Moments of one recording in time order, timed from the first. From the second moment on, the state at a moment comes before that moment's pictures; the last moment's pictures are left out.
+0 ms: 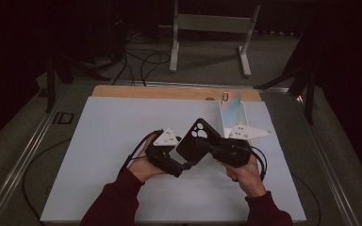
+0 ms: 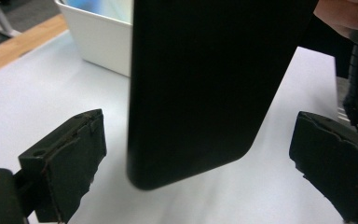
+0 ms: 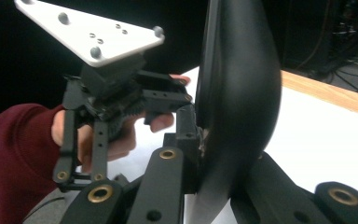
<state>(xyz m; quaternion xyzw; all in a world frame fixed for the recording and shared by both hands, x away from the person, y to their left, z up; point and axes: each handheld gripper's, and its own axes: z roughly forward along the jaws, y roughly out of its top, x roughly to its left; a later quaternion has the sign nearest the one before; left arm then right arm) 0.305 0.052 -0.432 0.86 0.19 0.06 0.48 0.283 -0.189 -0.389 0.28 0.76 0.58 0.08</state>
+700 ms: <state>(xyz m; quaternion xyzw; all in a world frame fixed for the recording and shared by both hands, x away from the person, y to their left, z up) 0.300 0.060 -0.437 0.86 0.16 0.05 0.49 0.284 -0.191 -0.391 0.25 0.77 0.58 0.07</state>
